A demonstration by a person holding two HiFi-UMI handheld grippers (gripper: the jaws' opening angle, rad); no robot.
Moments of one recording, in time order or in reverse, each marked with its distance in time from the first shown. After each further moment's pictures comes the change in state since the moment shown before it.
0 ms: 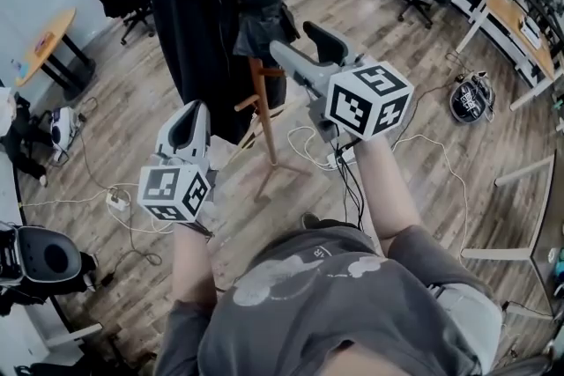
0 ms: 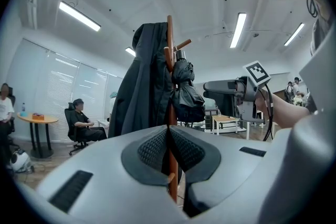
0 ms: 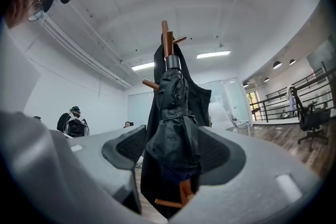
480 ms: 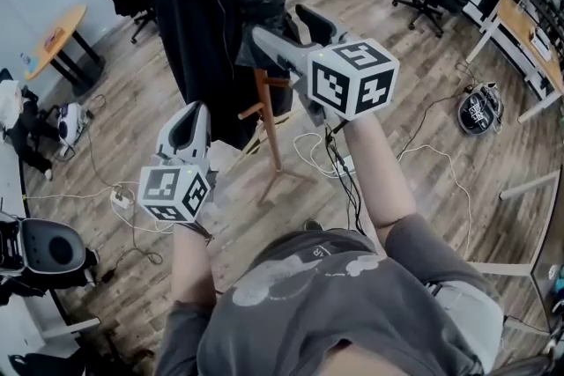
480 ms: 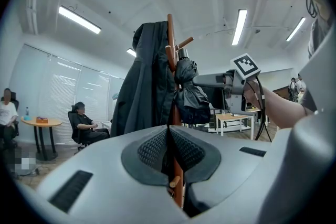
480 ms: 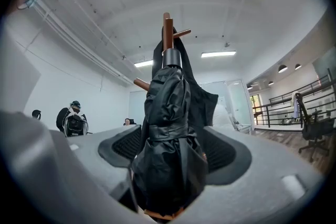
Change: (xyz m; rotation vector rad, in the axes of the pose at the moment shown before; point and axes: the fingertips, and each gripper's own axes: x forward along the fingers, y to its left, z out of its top) left arm 0.016 0.009 0.010 0.016 0.002 0.040; right arm 0.052 -0.012 0.025 -0.058 0.022 0.024
